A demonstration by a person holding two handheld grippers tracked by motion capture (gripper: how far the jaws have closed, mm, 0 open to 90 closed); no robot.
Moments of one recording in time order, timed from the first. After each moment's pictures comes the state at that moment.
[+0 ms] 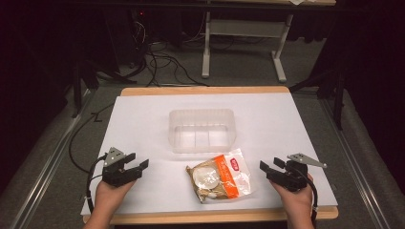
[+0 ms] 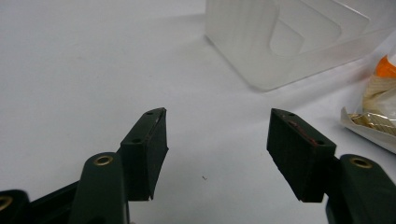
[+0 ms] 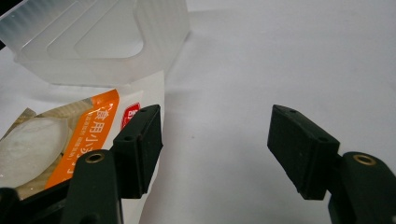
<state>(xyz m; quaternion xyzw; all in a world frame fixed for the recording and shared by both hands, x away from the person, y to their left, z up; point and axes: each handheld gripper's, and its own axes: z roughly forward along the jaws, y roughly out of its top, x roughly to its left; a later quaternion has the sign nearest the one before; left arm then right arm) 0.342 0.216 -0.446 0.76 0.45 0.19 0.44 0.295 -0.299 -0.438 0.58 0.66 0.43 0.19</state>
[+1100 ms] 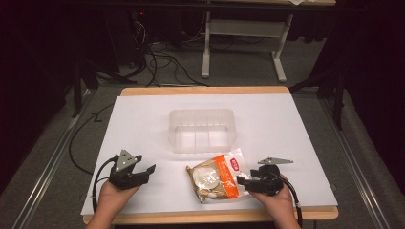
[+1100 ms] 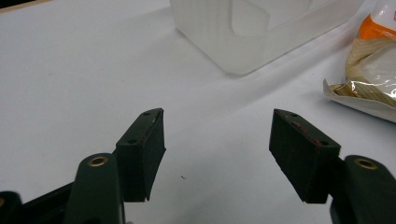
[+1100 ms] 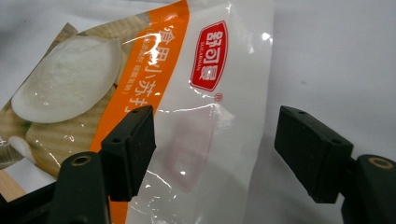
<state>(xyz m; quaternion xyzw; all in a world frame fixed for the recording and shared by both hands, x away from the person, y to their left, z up) 0.337 0.198 -0.447 0.80 0.39 0.20 0.41 0.305 -0.245 -0.464 0.54 0.75 0.37 0.07</state>
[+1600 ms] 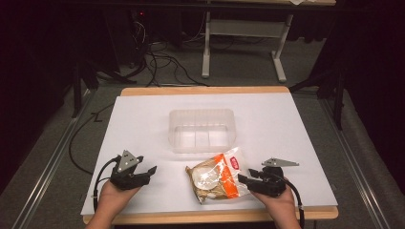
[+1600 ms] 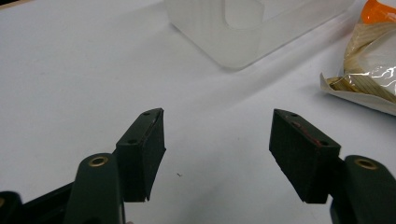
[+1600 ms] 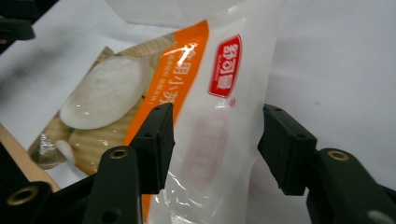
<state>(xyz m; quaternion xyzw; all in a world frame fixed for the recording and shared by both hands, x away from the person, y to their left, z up) 0.337 0.194 -0.449 0.81 0.38 0.20 0.40 0.295 -0.248 -0.452 0.51 0.74 0.43 0.07</state>
